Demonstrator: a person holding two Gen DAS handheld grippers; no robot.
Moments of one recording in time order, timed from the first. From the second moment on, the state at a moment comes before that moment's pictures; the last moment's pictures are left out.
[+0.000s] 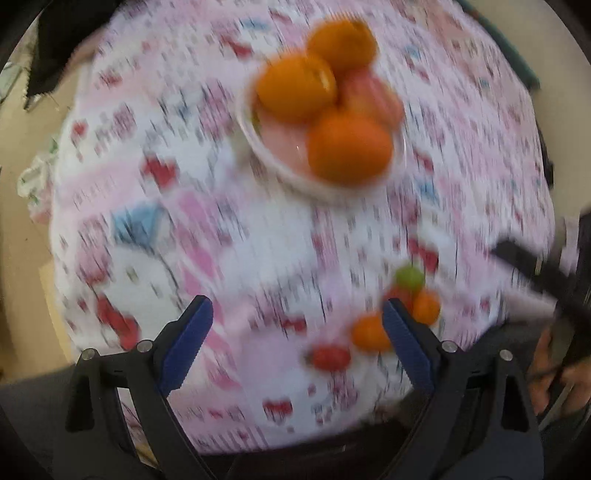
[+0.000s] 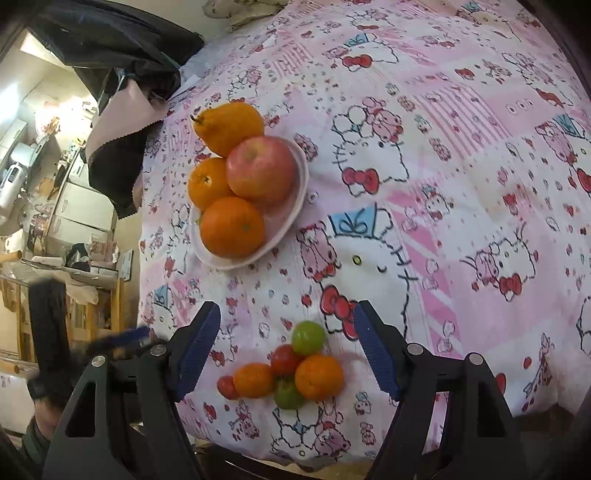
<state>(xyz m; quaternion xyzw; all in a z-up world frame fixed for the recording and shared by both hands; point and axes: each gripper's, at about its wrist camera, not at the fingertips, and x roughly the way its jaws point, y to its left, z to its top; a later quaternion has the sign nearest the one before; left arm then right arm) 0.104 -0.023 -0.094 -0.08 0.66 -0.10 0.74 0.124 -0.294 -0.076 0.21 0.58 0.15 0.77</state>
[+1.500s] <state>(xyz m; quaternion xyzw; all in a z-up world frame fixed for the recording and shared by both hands) 0.045 -0.057 -0.106 0.01 0.61 -0.08 0.79 0.104 -0.265 -0.124 0.13 0.67 0.17 0.71</state>
